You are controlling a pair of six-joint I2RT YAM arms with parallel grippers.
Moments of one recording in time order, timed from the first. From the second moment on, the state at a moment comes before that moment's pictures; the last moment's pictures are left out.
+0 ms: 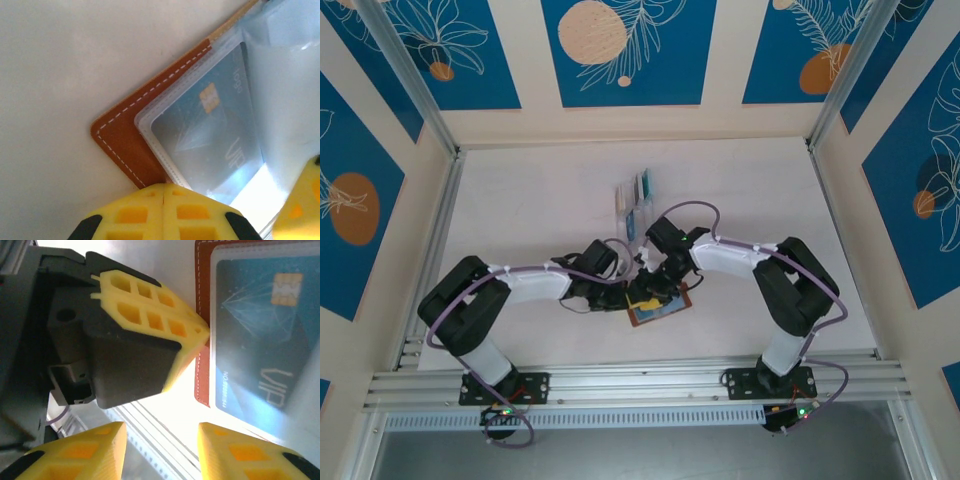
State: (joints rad) left arm -0.74 1.64 0.75 -0.23 0.43 -0.70; right arm 0.72 1.71 1.03 -0.65 -0.75 0.52
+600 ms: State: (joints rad) left arm -0.73 1.64 0.75 -0.22 0.44 -0.67; right arm 0.64 1.59 1.05 -0.83 -0.42 0.48
